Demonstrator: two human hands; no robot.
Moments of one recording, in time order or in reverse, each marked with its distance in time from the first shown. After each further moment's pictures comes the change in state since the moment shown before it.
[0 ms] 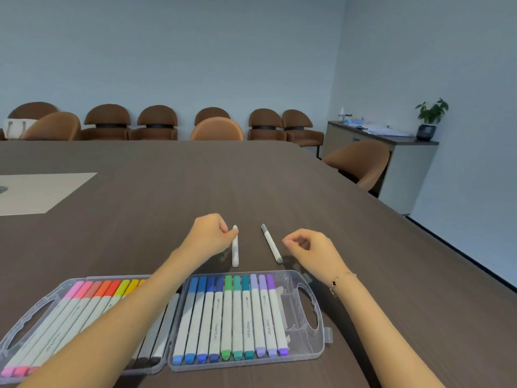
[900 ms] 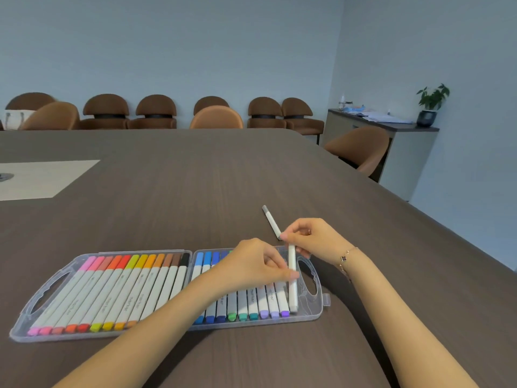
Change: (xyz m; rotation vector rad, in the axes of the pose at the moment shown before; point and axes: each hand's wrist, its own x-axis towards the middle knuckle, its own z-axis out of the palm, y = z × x) left_hand -0.094 0.028 0.025 -0.200 -0.523 0.233; right_hand -0.021 -0.004 -0.011 0.181 -0.285 0.020
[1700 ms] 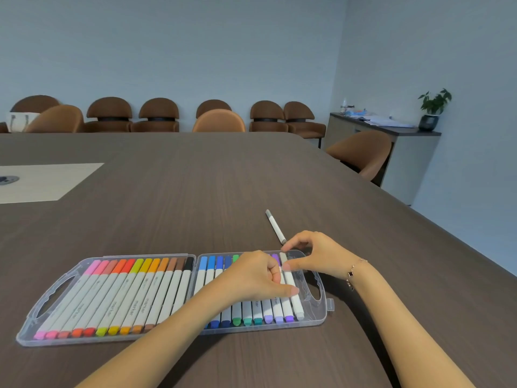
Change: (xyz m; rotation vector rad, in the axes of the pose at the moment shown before) left_hand 0.001 -0.005 0.005 0.168 -0.005 -0.077; right_hand 0.006 0.021 0.002 -0.195 -0.122 -0.098
